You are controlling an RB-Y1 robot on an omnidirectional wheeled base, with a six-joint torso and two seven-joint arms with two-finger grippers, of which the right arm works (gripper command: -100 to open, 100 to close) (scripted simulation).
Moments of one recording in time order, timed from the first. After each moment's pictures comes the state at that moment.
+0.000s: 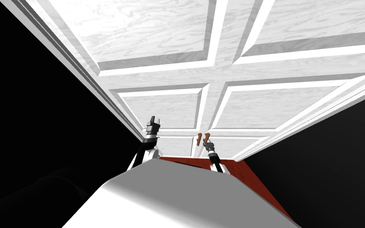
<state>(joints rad) -0.08 0.04 -0.39 -0.77 0.64 -0.81 1.17</state>
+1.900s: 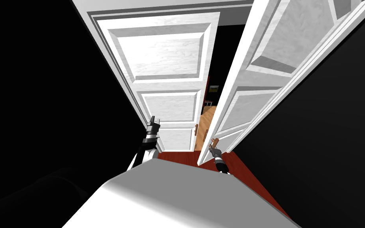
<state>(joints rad) -0.01 -0.02 -0.43 -0.73 0.54 -0.75 1.17</state>
